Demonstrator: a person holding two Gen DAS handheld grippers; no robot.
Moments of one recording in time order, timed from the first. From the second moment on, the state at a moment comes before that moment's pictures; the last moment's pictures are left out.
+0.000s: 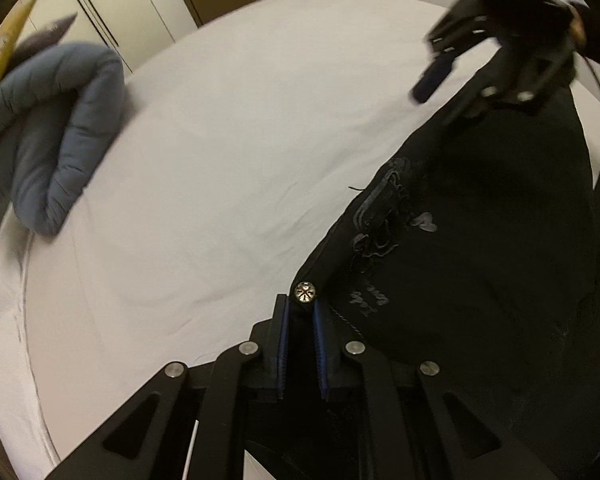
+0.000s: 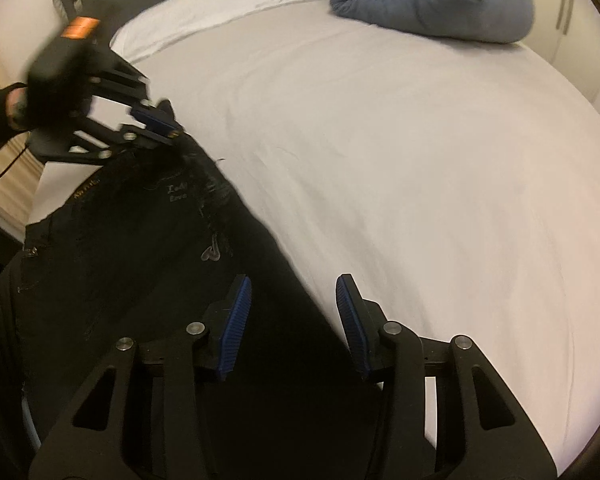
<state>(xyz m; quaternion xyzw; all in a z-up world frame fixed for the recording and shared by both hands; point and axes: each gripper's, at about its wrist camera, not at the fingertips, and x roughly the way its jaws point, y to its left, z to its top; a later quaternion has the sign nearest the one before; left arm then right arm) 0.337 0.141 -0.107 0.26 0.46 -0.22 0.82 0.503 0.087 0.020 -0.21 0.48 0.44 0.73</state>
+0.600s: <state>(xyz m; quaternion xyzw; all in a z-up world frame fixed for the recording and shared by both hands) 0.327 0.145 -0.098 0.24 0.45 -0.21 0.84 0.498 0.119 0.017 -0.19 0.53 0.43 0.71</state>
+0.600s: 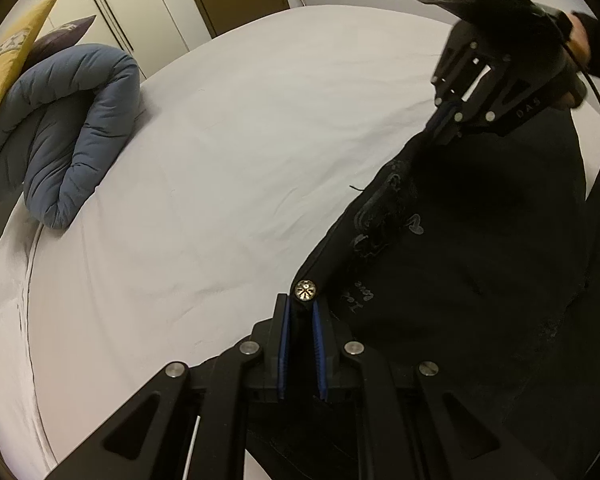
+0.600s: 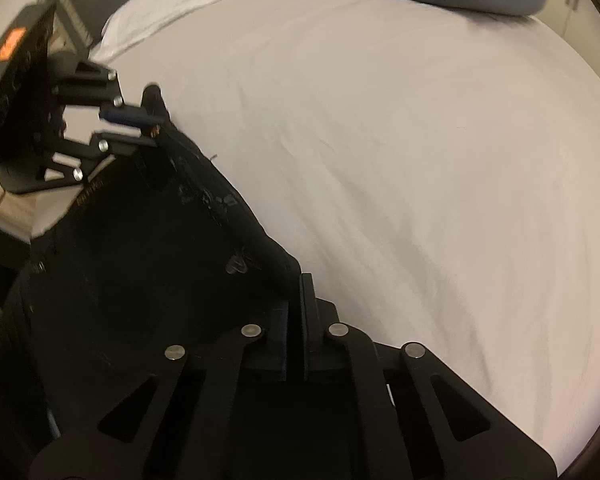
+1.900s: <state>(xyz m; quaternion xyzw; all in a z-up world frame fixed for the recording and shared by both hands) 0.067 0.102 -0.134 0.48 0.40 -0.29 0.73 0.122 0.104 -0.009 -0.71 0.22 0.42 0.52</state>
